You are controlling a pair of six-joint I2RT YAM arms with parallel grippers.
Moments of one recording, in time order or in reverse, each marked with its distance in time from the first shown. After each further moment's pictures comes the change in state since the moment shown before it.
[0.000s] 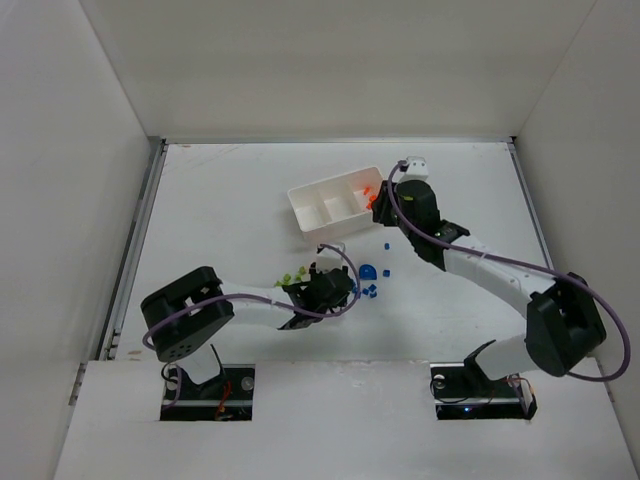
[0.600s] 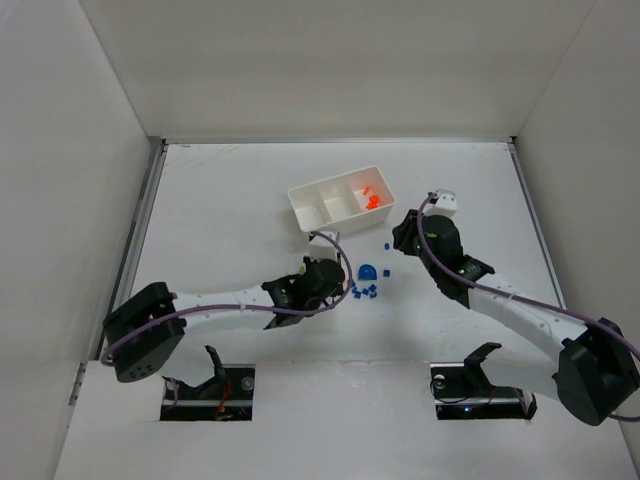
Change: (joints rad) left arm -0.014 -0.201 0.027 -0.108 -0.039 0.027; right arm -0.002 -0.293 -0.314 0.012 0.074 0.117
